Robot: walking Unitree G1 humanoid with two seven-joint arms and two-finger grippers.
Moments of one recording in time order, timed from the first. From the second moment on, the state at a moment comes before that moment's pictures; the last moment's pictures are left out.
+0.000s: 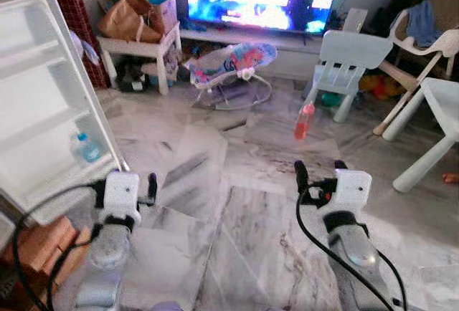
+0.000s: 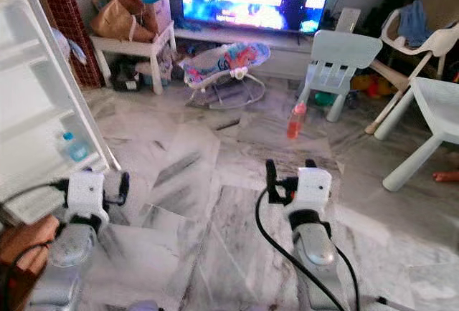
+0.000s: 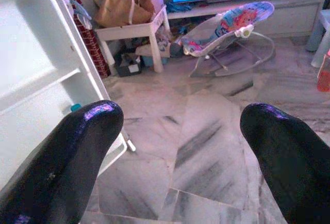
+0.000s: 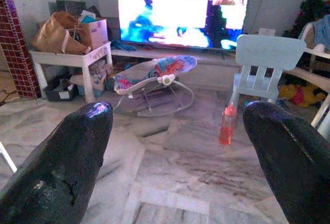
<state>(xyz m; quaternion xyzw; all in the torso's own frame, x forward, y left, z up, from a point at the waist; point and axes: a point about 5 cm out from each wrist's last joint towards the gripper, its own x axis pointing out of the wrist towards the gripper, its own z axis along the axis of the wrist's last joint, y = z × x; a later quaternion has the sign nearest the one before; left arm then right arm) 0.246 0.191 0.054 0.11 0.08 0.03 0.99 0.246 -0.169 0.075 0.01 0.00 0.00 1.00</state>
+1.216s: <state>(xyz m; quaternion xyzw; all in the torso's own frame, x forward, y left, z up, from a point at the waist) 0.249 0.189 0.048 0.11 0.09 0.02 0.99 0.243 -0.180 0.068 -0.01 0.02 -0.03 1.00</state>
